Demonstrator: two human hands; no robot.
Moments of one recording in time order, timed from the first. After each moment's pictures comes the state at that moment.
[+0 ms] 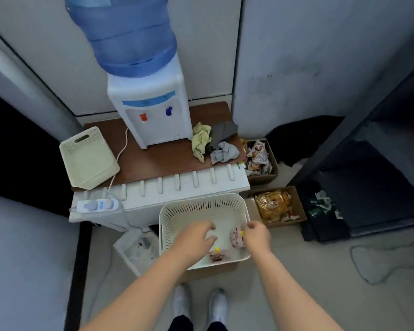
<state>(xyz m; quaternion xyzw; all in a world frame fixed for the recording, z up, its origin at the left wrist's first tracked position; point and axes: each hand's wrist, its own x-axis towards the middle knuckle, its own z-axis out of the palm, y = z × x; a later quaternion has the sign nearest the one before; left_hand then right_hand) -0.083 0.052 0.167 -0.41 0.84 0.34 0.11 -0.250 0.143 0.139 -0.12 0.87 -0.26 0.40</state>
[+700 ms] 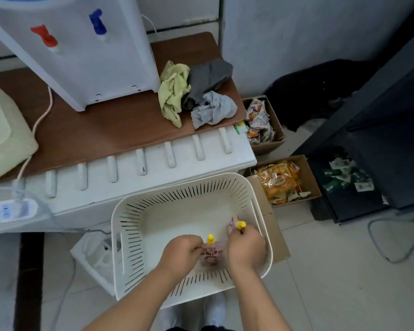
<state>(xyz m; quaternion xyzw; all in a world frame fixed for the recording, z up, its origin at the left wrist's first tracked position) -0.092 0.007 -0.145 -0.38 0.84 0.37 0.12 -0.237 0.094 -0.105 -0.05 0.95 -0.20 0.24</state>
